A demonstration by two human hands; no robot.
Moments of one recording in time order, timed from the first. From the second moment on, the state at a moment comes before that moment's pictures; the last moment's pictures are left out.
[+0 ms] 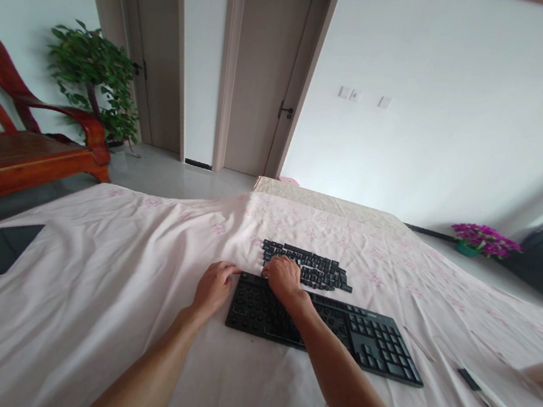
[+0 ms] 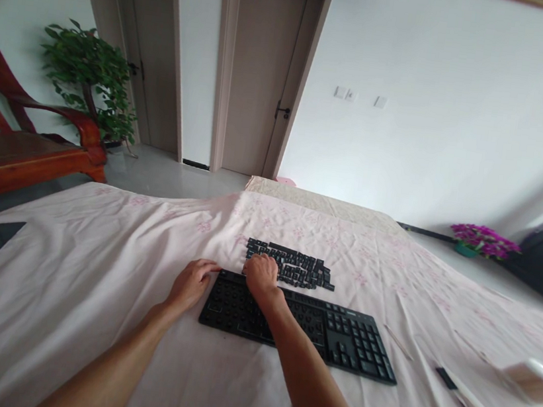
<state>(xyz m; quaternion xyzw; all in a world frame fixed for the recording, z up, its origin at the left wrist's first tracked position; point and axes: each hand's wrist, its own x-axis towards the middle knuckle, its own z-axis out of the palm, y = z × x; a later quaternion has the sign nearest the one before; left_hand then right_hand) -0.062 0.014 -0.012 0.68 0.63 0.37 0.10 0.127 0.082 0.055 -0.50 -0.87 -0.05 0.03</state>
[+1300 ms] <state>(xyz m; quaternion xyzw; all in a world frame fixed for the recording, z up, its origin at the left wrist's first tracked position) -0.062 0.012 -0.008 0.69 0.62 0.36 0.10 0.128 0.052 0.073 -0.51 -0.86 0.02 0.05</state>
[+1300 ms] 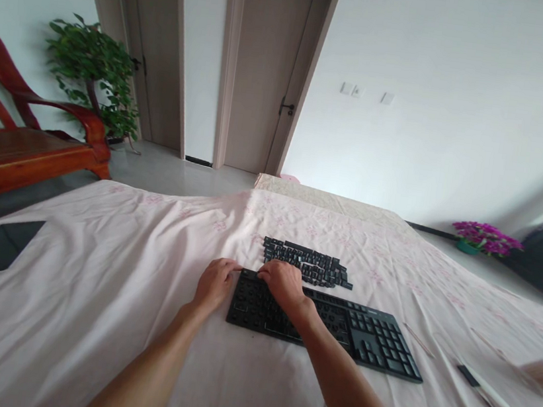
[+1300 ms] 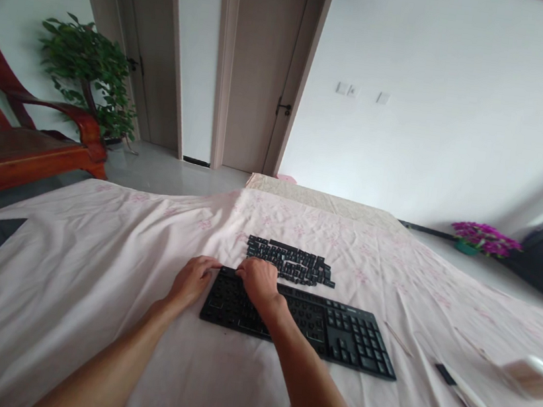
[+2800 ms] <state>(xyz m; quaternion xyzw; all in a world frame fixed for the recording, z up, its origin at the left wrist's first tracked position) -0.061 0.009 -0.010 0.70 0.61 0.37 0.08 0.111 0.003 0.055 -0.46 -0.88 -0.12 0.03</state>
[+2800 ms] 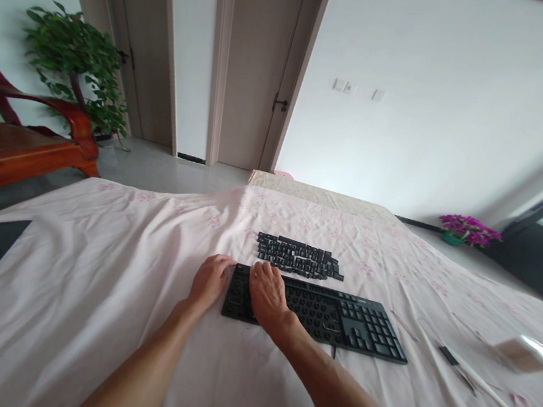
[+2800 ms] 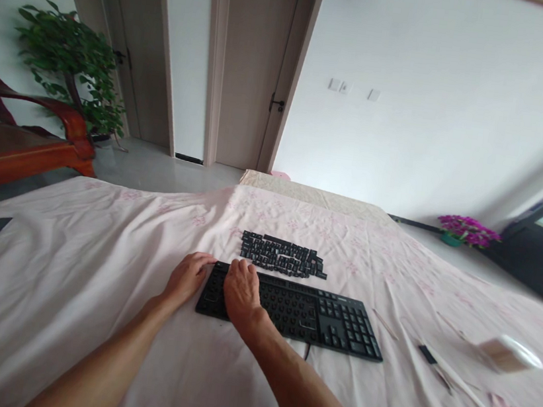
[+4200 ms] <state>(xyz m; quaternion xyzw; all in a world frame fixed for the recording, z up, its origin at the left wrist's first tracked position) -0.062 0.012 -0.013 0.69 0.60 0.38 0.10 0.123 0.034 0.041 -0.51 -0.85 0.01 0.15</state>
